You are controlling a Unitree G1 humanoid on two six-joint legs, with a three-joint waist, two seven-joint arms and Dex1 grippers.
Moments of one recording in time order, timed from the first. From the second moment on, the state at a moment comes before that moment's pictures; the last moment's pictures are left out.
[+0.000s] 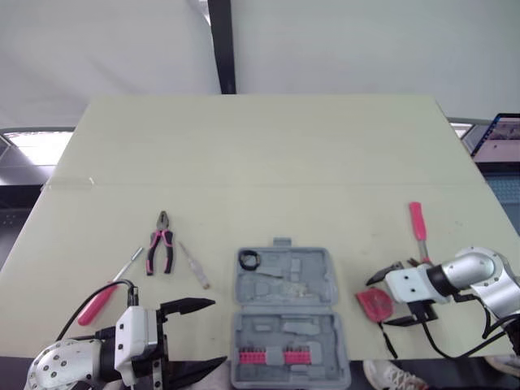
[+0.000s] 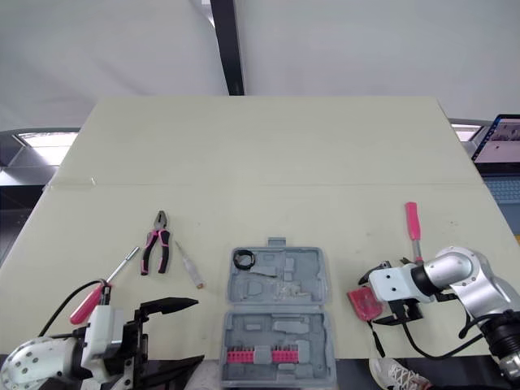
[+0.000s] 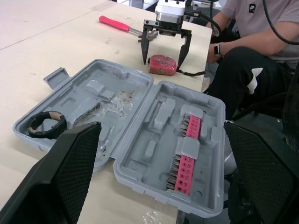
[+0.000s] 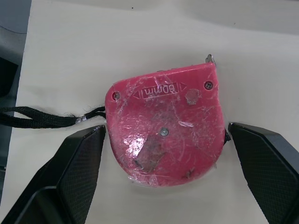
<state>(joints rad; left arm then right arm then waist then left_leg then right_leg) 0.57 0.66 0.19 -0.62 -0.51 0.05 -1.03 -0.26 -1.02 0.25 0.28 -0.02 -0.36 1.40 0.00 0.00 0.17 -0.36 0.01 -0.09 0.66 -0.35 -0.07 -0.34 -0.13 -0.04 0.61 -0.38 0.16</state>
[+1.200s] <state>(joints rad) 0.53 0.69 0.25 -0.58 -0.58 0.11 -1.04 -0.23 -1.19 0.12 -0.54 0.16 0.65 1.27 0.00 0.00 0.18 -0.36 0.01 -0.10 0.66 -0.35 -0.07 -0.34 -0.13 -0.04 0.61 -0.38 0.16</state>
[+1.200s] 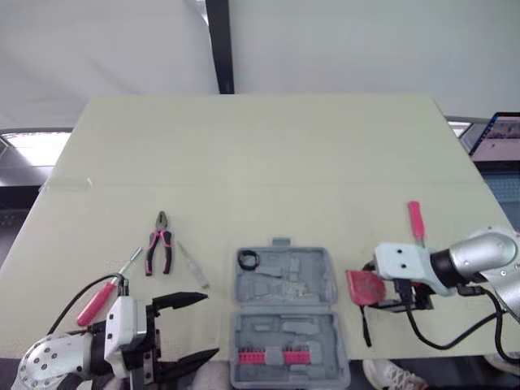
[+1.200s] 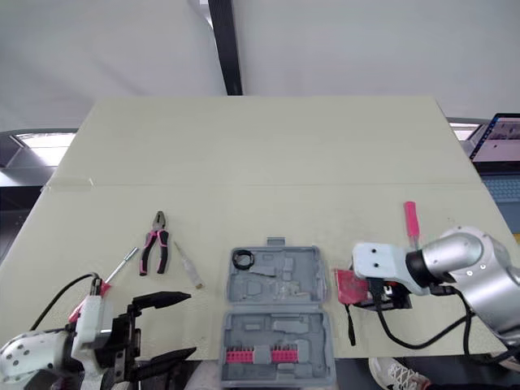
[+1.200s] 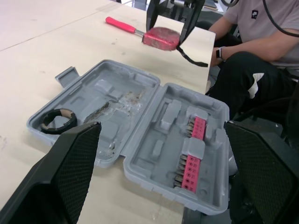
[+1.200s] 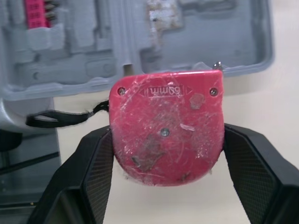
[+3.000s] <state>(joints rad) 0.55 0.67 0.22 -0.58 -0.49 0.07 -1.00 -0.81 -0.85 0.84 -0.38 -0.26 0.85 1.17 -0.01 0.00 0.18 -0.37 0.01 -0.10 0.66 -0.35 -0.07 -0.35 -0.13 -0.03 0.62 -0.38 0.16</state>
